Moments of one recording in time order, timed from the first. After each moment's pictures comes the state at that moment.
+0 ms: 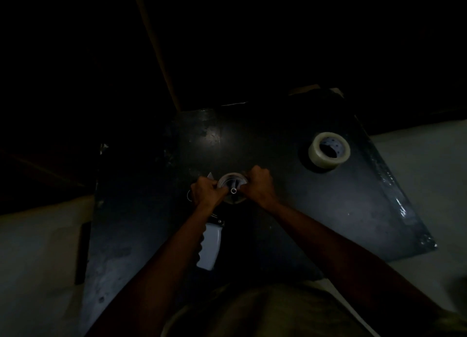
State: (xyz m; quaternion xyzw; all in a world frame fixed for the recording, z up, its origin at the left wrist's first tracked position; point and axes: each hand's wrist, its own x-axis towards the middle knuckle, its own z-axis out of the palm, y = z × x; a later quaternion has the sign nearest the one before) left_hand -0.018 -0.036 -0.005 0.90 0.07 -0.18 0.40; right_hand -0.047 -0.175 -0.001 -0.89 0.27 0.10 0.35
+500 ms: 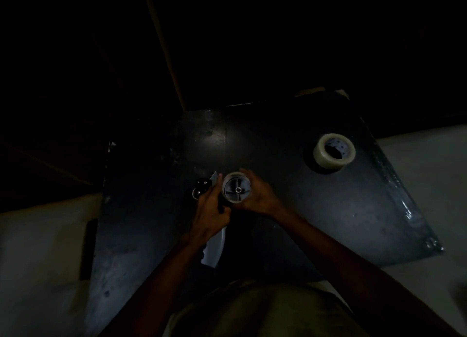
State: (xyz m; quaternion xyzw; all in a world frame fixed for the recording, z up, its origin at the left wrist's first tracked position) left_hand -0.058 -0.002 -0.030 0.88 -0.19 -0.09 0.42; right_hand -0.077 -0.170 -0.013 -0.87 0.11 0.08 0.47
